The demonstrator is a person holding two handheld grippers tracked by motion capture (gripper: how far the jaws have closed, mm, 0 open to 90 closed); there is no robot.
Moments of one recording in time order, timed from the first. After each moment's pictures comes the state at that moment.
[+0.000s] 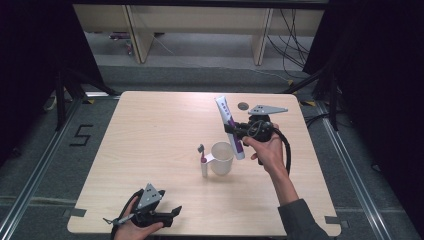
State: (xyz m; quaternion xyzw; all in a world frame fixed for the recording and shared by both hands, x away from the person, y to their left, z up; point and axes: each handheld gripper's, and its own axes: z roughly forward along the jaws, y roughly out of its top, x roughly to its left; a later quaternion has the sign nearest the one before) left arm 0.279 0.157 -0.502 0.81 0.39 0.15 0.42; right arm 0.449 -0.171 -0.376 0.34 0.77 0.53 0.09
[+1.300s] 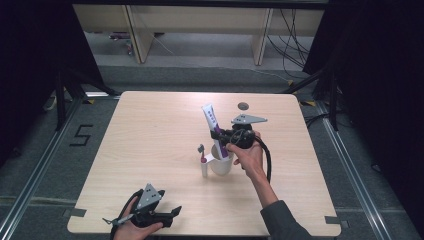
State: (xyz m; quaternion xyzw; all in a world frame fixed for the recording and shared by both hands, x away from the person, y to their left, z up) left arm 0.279 0.156 -0.502 0.80 0.39 0.14 0.43; right arm 0.458 -0.137 -0.428 0.35 0.76 0.54 0.09
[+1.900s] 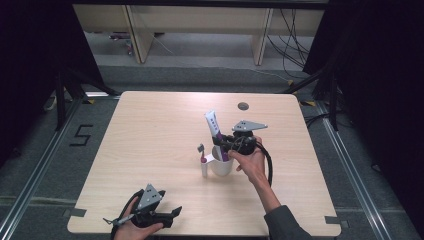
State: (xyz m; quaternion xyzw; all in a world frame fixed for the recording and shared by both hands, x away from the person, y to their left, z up) left arm 0.279 0.156 -0.502 0.81 0.38 0.14 0.42; right arm 0.449 -0.144 -0.441 0.33 0.78 0.52 0.10
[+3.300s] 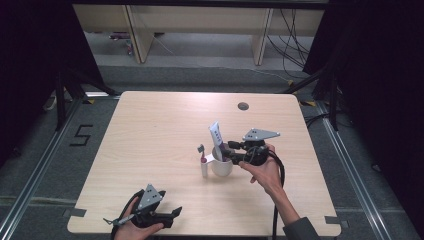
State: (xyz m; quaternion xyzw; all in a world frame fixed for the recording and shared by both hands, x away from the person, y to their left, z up) left arm 0.278 0.155 -0.502 0.81 0.38 0.14 0.42; right arm 0.416 -0.175 -0.432 0.33 0.79 0.50 0.10
